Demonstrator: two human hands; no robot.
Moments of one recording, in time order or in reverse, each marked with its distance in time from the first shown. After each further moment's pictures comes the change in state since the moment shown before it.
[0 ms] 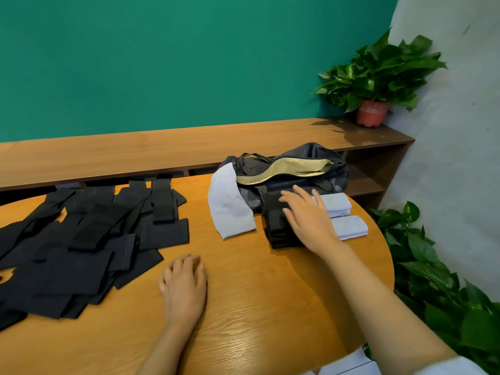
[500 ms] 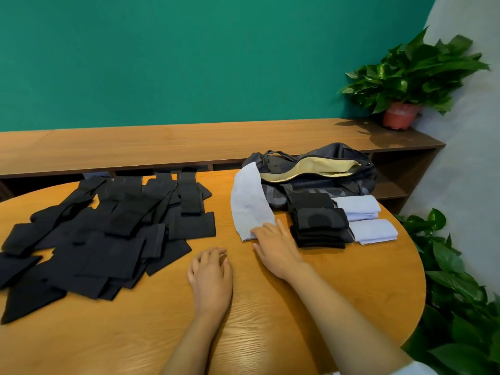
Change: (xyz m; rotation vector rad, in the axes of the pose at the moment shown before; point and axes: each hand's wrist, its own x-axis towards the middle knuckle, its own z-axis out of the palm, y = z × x) left_hand 0.001 -0.005 0.001 -0.123 0.052 0.012; right_hand -0.004 -0.103 0.085 -0.014 -0.262 -0.094
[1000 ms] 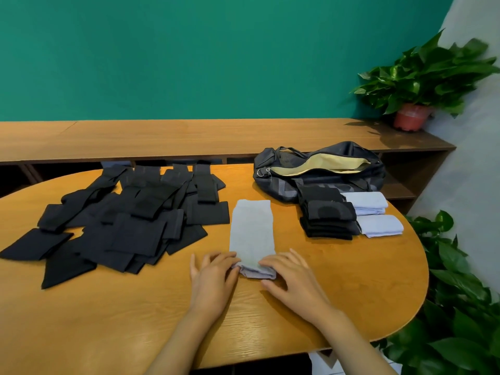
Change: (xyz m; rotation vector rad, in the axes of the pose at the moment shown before) left_hand -0.032 -0.028 -0.039 0.127 -0.140 0.229; right_hand -0.103 -0.024 0.007 0.297 0.118 -0.147
